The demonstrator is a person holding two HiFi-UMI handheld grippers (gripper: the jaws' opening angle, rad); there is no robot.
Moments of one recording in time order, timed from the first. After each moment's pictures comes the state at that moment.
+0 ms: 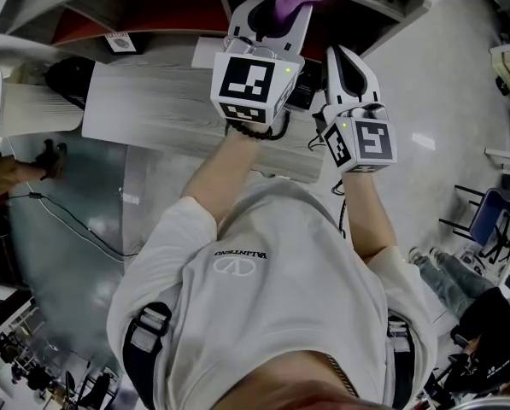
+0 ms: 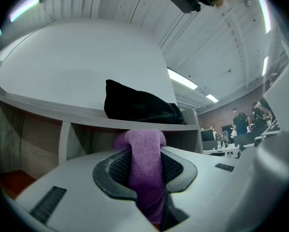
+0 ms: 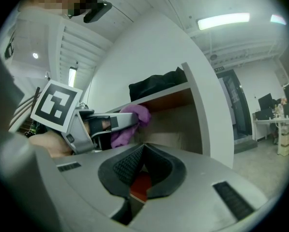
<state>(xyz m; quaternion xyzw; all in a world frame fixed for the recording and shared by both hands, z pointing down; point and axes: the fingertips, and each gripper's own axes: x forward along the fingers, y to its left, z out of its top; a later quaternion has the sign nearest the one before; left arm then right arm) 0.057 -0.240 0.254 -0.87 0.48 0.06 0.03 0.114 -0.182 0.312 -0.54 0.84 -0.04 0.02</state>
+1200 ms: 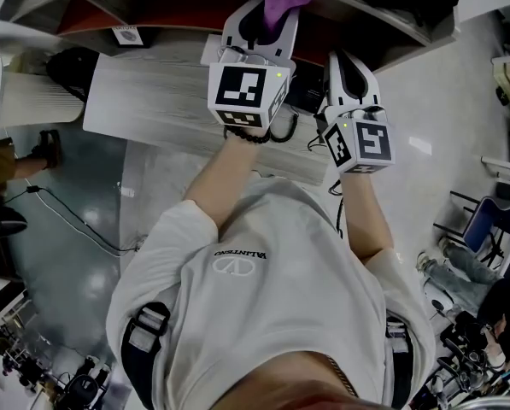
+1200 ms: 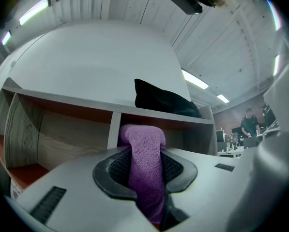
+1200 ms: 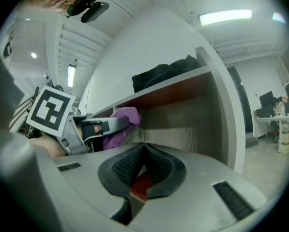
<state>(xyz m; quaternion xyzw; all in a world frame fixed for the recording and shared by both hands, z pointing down) -0.008 -0.254 0.277 -0.85 0.53 0.06 0.00 0.078 -0.200 0.324 -0.54 0.84 -0.05 0.01</state>
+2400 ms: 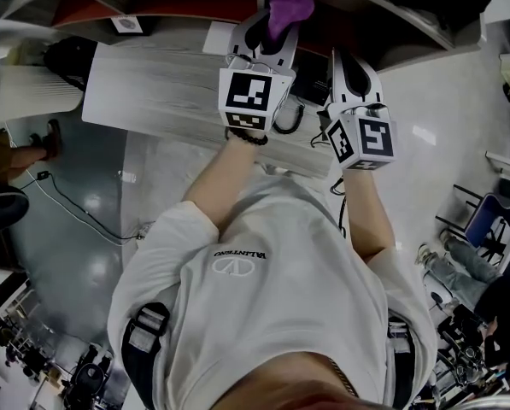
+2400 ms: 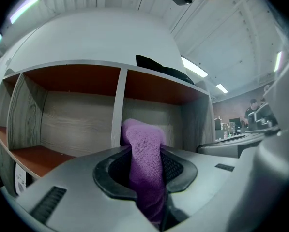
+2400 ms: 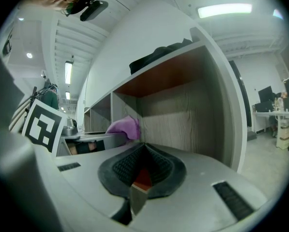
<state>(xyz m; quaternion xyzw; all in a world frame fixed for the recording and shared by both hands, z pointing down) -0.009 -0.254 0.353 -0.85 0.52 0.00 -0.02 0.075 -0.208 0.361 -0.54 0.84 -0.08 -0.02</state>
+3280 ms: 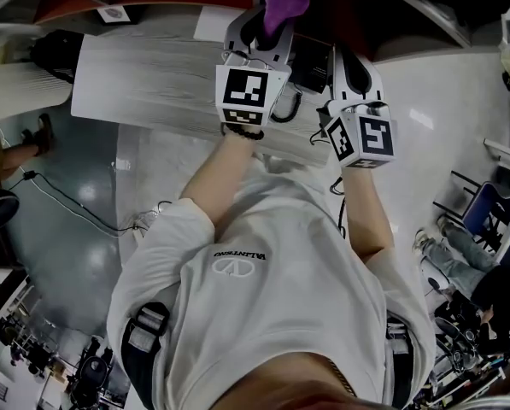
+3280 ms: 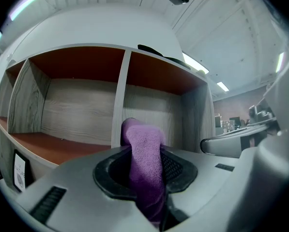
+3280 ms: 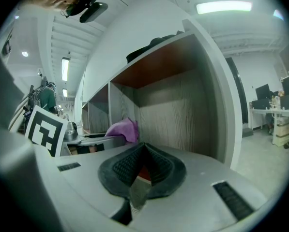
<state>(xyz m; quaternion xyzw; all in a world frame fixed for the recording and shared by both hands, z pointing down) -0.019 -0.260 0.404 -0.85 0.52 -0.01 -0.04 0.071 -0.211 0.401 -0.54 0.83 -0.10 -0.04</state>
